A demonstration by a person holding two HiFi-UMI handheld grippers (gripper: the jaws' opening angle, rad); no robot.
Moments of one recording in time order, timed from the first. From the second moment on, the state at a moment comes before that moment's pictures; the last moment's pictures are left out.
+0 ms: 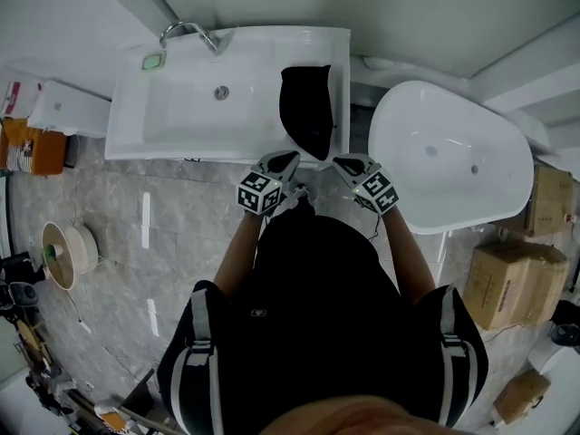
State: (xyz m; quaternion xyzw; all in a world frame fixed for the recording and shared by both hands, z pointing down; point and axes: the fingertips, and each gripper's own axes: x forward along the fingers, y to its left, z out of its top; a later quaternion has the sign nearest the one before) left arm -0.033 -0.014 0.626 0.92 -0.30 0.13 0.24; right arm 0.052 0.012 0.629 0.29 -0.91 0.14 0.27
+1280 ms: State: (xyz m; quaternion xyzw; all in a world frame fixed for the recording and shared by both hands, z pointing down) left arm -0.044 -0.110 0.651 0.91 -0.30 0.13 0.26; right arm 0.030 -0.101 0.661 0.28 -0.90 0.12 0.32
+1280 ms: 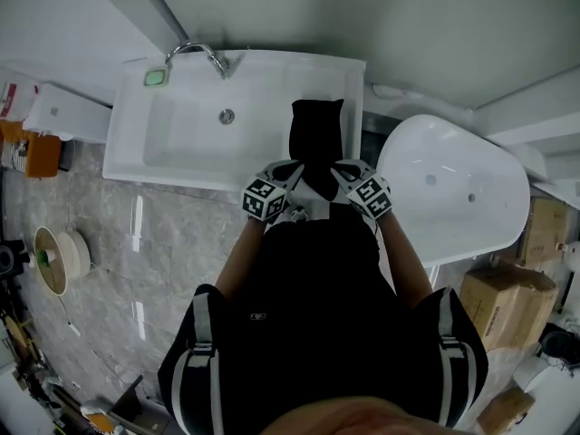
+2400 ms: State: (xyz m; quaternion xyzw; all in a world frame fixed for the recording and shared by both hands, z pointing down) left arm -0.010 -0.134 0.711 0.87 -0.30 0.19 0.34; right arm 0.037 -0.160 0.688 0.28 -0.88 0.25 0.28
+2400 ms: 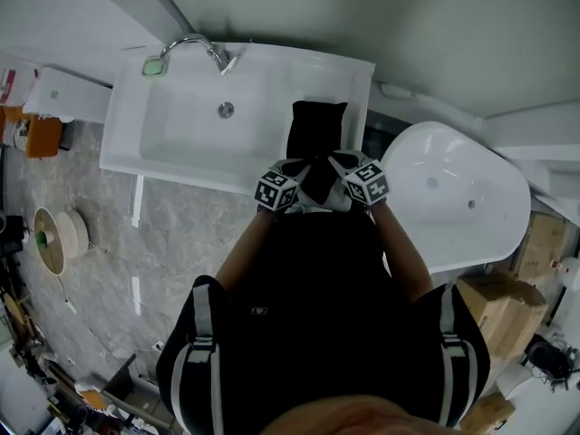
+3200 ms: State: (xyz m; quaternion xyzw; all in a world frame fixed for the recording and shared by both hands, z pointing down) left arm 0.048 -0.150 0.725 0.89 -0.26 0.25 0.28; right arm 0.024 -0.168 0.641 0.24 -0.91 0.27 0.19
